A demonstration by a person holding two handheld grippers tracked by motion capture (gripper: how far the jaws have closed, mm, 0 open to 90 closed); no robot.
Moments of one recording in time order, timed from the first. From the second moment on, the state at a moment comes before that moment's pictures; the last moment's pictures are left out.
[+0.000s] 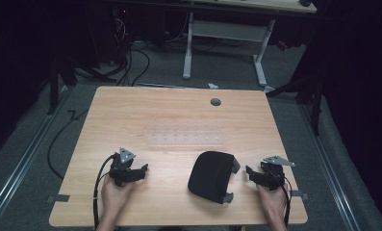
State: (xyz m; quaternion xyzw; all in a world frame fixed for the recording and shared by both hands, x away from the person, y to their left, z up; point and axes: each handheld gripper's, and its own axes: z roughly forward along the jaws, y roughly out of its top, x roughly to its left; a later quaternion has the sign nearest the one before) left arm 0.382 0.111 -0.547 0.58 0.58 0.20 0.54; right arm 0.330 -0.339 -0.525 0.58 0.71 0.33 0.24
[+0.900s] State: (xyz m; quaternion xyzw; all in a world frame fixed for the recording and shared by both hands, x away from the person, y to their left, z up) left arm 0.382 0.110 -0.547 0.58 0.58 0.20 0.53; right arm 0.299 -0.310 -0.484 0.50 0.72 0.44 0.19
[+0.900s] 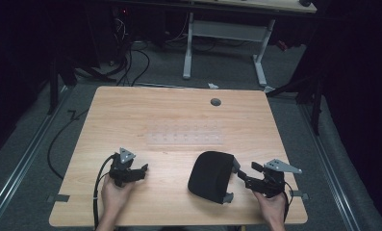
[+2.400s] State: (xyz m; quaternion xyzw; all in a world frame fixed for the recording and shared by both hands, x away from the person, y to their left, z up) left arm 0.382 0.110 -0.547 0.58 0.58 0.20 0.54; right arm 0.343 -0.280 -0.516 0.42 0.79 0.44 0.07
